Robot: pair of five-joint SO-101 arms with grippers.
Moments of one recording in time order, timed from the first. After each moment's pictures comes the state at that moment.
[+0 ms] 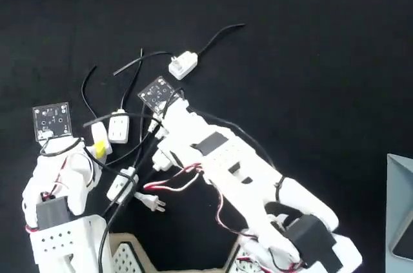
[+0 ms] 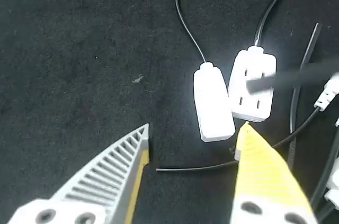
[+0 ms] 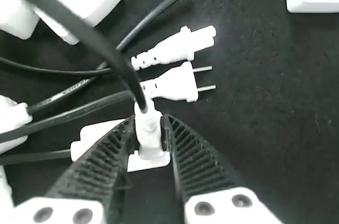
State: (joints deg) left arm -21.8 -87.6 79.5 61.7 -7.9; right arm -37.6 -15.3 53.5 30.5 8.5
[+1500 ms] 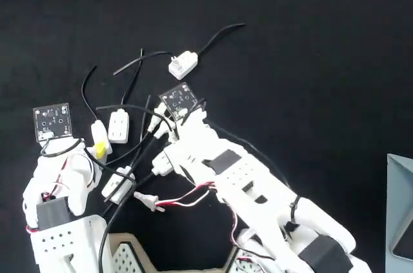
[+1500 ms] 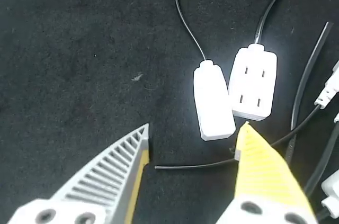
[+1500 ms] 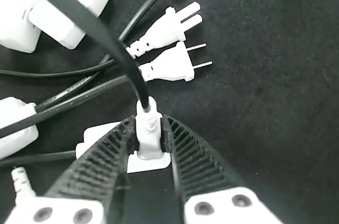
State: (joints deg) left arm -21.8 -88.0 80.2 61.7 -7.9; right arm -37.9 -27.3 65.5 25.0 -3.9
